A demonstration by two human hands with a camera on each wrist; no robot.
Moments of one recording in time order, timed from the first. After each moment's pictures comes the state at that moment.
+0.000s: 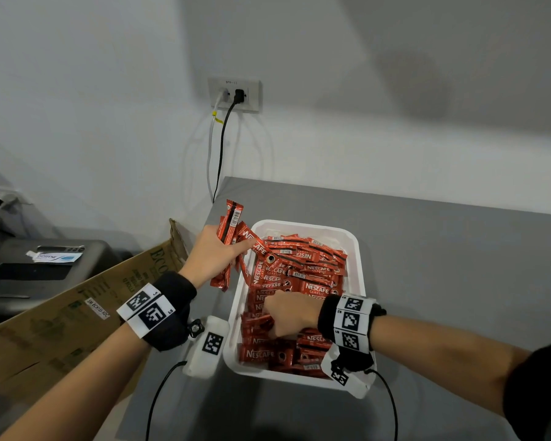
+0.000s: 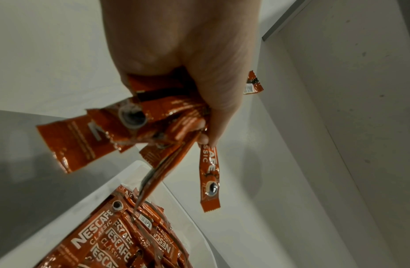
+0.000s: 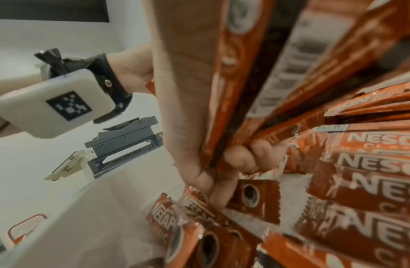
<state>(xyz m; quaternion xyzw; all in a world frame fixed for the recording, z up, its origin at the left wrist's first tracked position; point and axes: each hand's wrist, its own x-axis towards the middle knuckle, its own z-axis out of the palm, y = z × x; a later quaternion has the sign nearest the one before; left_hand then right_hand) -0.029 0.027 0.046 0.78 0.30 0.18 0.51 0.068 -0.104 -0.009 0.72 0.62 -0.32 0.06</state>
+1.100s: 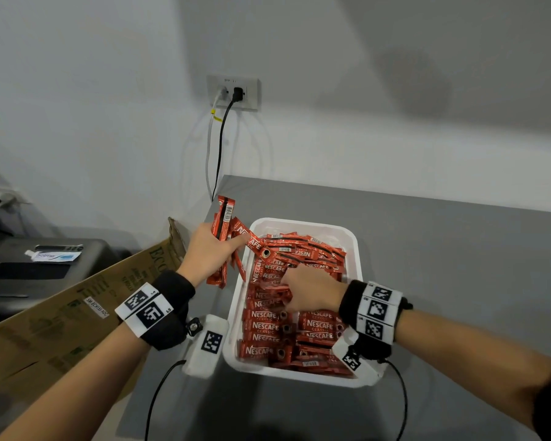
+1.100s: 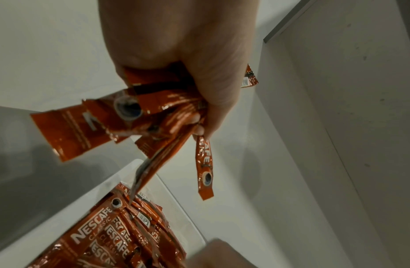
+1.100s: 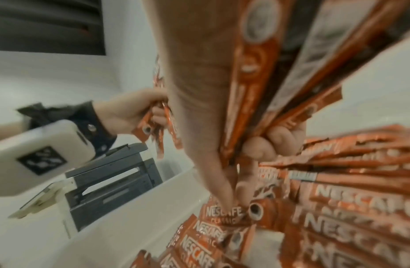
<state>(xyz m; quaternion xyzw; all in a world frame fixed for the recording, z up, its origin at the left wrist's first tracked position) -0.031 0.027 0.046 0.77 0.32 0.21 0.52 0.093 -0.117 0.013 0.78 0.58 -0.24 0.02</state>
